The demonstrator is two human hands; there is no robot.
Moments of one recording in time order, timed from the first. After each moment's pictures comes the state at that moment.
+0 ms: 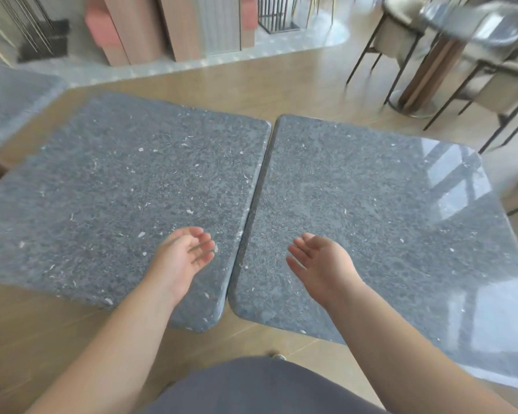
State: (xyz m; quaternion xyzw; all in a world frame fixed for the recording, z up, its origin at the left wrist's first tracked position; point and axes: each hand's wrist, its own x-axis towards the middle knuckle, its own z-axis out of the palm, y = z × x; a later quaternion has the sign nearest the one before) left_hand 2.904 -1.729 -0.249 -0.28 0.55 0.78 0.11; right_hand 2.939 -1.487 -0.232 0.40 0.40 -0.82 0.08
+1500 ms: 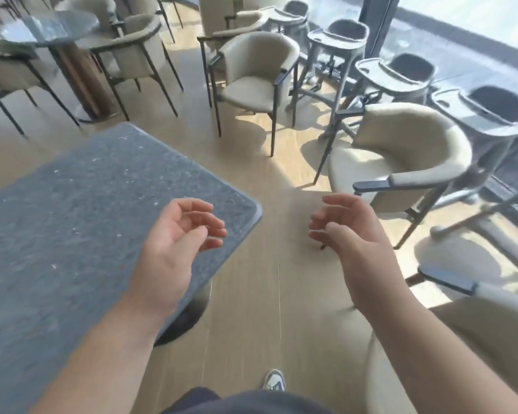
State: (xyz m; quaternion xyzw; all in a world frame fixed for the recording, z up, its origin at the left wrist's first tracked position) left_hand 3.193 -1.279 -0.137 0.38 0.55 0.63 0.39; right_hand 3.421 -1.204 -0.131 0.43 0.52 -0.58 -0.47
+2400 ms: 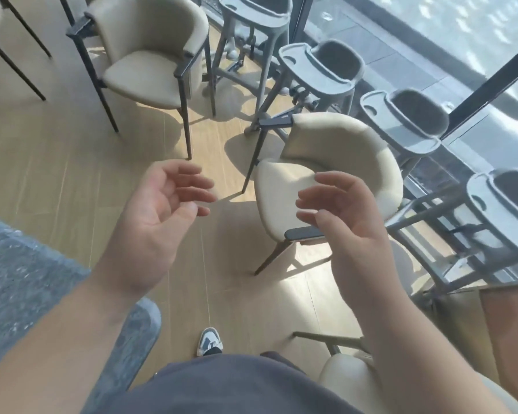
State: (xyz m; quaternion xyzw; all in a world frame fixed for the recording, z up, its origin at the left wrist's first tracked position) left_hand 3.222 -0.821 -0.174 0.50 0.44 0.58 0.47; right_hand 3.463 -0.816 -0.133 0.50 0.55 -0.47 -0.49
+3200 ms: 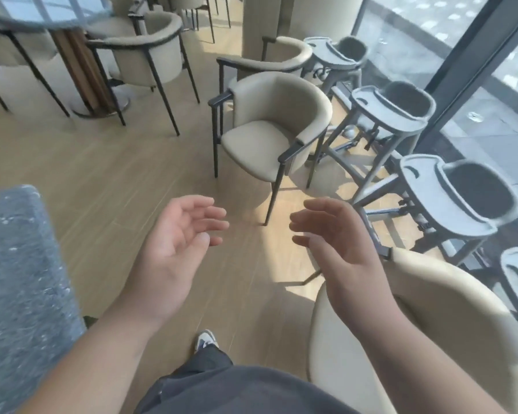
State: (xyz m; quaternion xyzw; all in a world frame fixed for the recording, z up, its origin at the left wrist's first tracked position) left_hand 3.137 -0.580 -0.163 0.36 0.55 0.69 0.31; right_hand 3.333 -0.461 -0.132 0.31 0.66 -0.58 -0.36
